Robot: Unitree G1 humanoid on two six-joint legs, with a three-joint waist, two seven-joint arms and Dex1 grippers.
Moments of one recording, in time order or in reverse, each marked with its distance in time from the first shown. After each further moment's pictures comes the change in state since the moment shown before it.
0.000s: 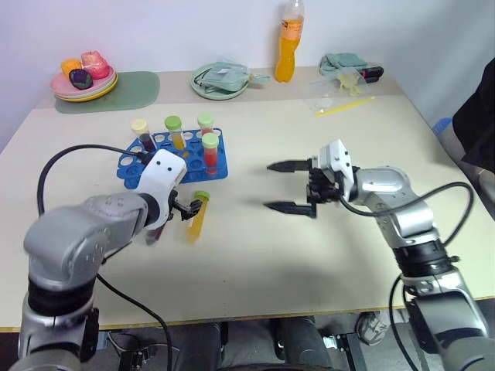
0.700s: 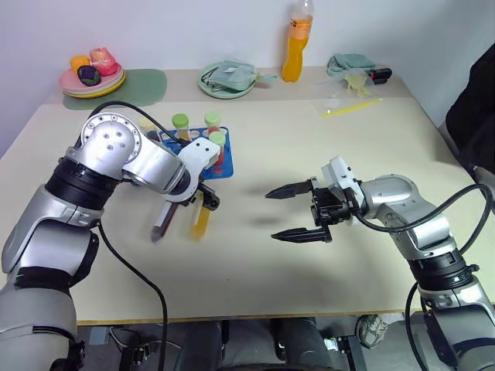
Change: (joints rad) left arm -0.534 0.123 -0.534 0.734 -1.020 -0.015 0.756; right arm 0.052 -0.038 0.017 -0.100 0.070 0.097 0.048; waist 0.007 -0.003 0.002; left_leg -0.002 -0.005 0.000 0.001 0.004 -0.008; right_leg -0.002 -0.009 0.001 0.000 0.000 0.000
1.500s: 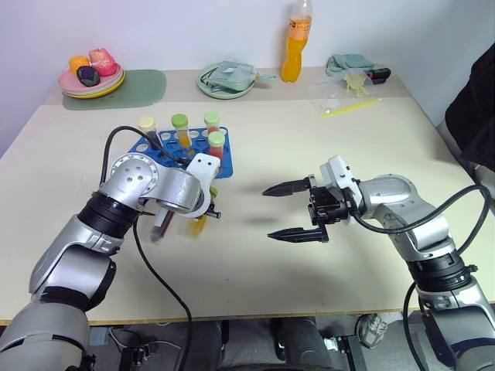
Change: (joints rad) left arm 0.213 -0.097 0.063 -0.060 -0.206 -0.291 0.506; right arm 0.001 0.010 0.001 -0.034 0.010 0.013 -0.030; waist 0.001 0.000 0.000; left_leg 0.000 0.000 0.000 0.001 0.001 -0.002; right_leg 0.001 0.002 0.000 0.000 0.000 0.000
